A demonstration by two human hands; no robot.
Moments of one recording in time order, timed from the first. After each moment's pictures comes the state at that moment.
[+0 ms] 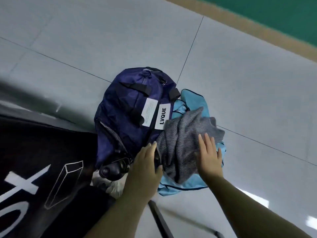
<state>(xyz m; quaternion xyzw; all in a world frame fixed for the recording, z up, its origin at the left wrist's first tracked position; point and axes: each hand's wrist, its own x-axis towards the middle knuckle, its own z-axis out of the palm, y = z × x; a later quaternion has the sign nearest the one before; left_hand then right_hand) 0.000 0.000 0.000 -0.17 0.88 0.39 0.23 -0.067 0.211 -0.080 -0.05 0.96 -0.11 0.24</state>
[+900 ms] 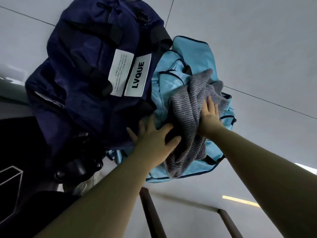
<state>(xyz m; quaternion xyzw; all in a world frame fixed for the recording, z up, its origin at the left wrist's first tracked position) -0.059 0.053 -0.148 -0.08 0.87 0.28 0.40 -0.135 0.241 -0.207 0.03 0.91 -0.15 0.39</state>
